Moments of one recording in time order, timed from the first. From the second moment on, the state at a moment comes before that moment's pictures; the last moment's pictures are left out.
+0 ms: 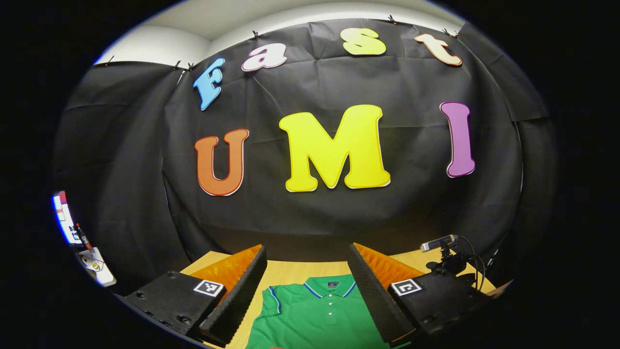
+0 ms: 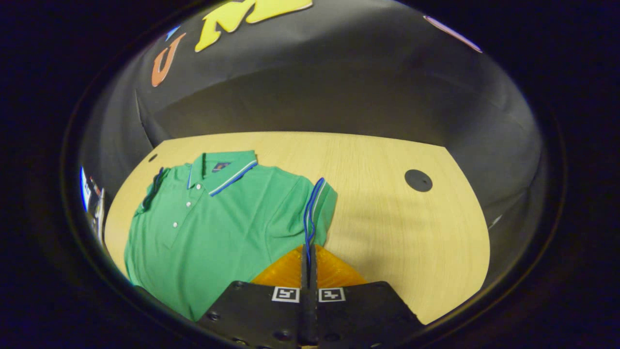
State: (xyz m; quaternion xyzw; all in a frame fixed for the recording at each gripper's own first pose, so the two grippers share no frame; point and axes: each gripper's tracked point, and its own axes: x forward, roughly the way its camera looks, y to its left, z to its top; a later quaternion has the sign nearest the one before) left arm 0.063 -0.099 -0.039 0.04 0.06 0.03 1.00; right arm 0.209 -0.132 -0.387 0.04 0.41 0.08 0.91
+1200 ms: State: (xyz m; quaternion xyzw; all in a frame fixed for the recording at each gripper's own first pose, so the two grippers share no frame) left arm 0.031 0.047 -0.059 0.01 0.10 0.08 0.99; right arm 0.228 0.056 -0.361 0.06 0.40 0.07 0.91
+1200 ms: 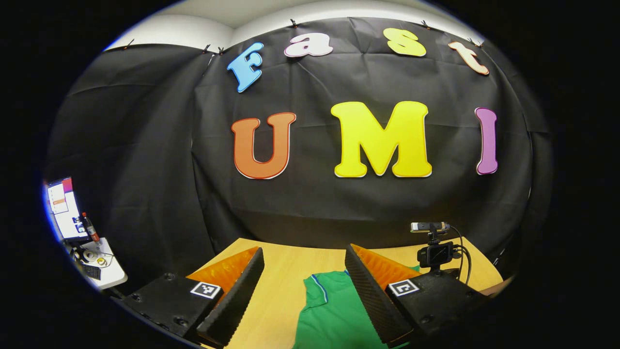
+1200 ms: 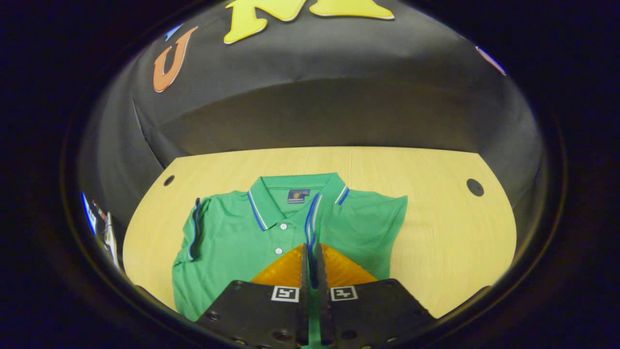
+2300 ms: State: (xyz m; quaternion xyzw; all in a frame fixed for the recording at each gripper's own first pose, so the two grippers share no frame) left arm 0.135 0.005 -0.304 -0.02 0.33 -0.03 0.94; right arm 0.013 -0.055 -0.219 0.01 0.32 -0.05 0.95
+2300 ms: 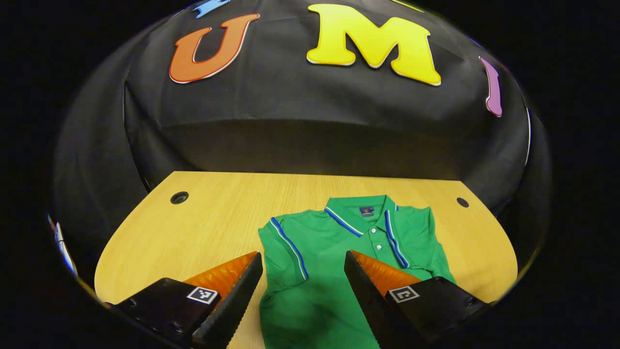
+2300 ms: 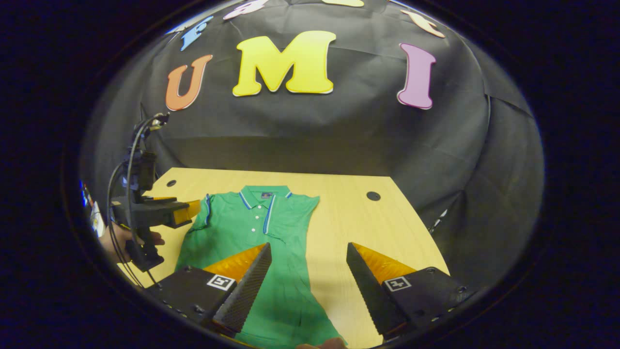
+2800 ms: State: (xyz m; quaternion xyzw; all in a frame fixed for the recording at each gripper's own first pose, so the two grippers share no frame) left arm 0.156 0.012 -0.381 0.00 0.39 0.00 0.92; right arm -0.013 -0.087 -0.228 0.02 0.33 -0.07 0.94
